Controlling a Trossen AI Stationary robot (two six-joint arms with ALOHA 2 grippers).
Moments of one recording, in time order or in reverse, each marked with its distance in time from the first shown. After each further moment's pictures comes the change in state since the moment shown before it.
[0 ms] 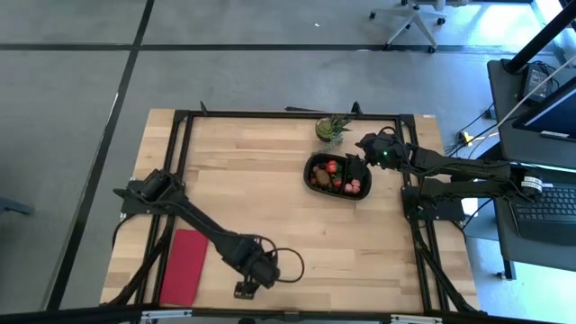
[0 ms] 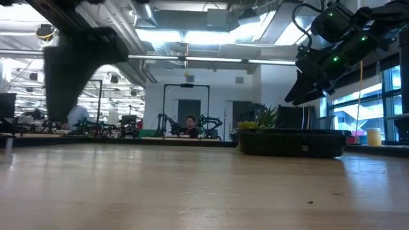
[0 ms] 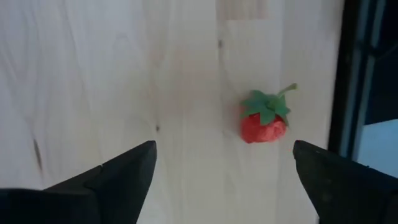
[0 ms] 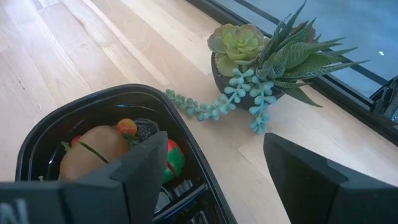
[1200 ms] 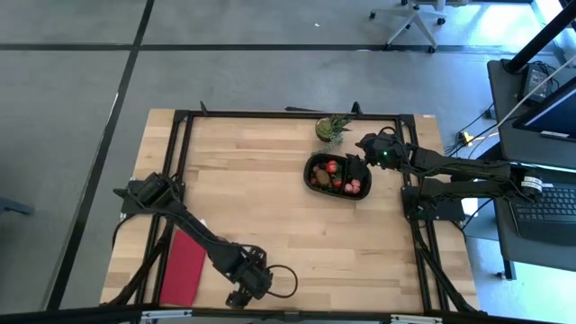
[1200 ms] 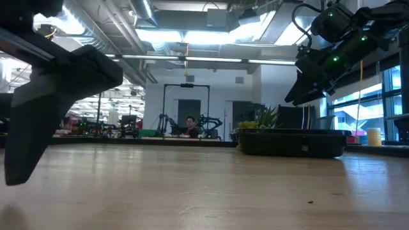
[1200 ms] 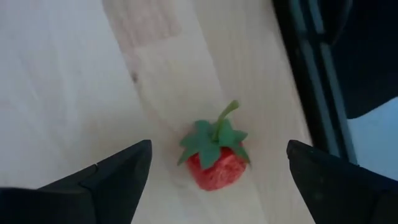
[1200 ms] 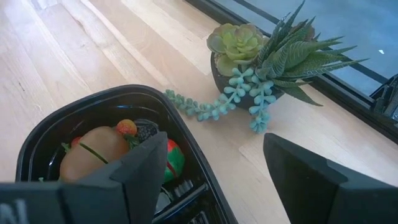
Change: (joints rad) left arm -0.076 0.002 -0.187 0.374 -0.011 0.182; right arm 0.000 0.001 0.000 0.001 0.000 0.009
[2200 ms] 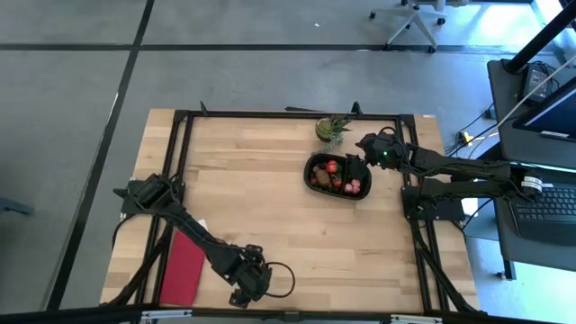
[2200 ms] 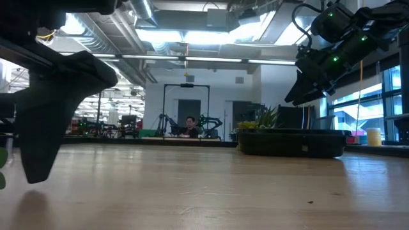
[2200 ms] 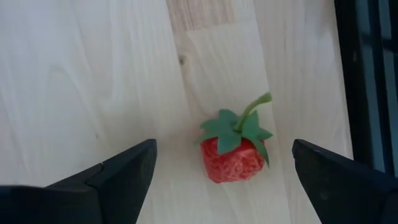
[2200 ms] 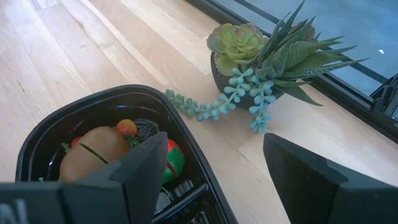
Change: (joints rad) left arm -0.020 0.005 -0.001 -0.036 -0.114 -0.135; right arm 0.000 0.000 0.000 0.000 0.000 0.001
